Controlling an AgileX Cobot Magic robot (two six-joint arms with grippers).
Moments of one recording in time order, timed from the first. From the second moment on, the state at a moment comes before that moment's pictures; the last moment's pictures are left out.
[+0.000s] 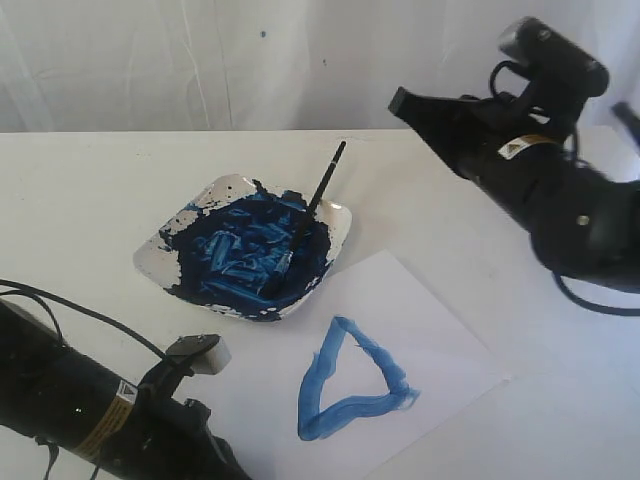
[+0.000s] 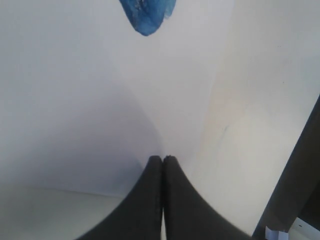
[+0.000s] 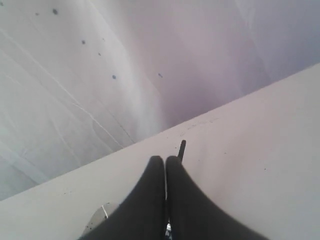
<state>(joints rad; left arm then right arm) -0.57 1.76 -0.53 1.64 -0.73 -1.78 0.65 1.52 -0.76 0.57 -0.58 0.07</state>
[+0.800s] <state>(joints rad) -0.57 1.76 -0.53 1.64 -0.73 -1.78 0.65 0.73 -0.64 0.53 0.13 -0.47</state>
